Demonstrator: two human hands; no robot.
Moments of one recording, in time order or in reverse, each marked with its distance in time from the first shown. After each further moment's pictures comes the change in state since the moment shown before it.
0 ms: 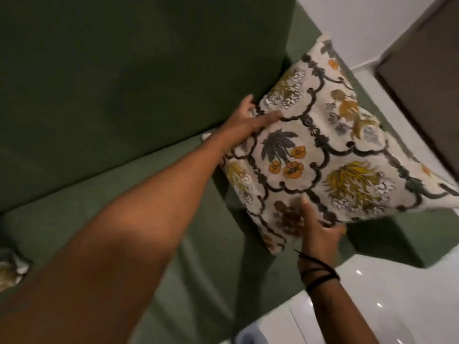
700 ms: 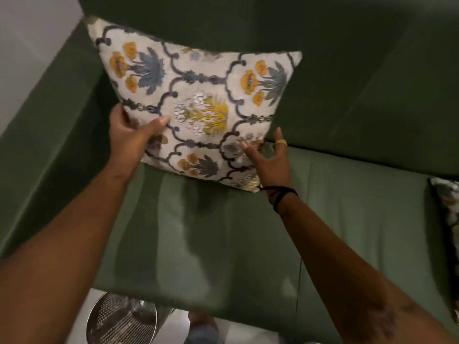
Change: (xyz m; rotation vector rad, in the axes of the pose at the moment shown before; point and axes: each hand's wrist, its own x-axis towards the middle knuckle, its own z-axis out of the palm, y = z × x) left_hand -0.580 -0.312 -0.426 -0.372 1.392 0.089; right_hand -0.479 0.070 0.316 -0.308 -1.186 -0.428
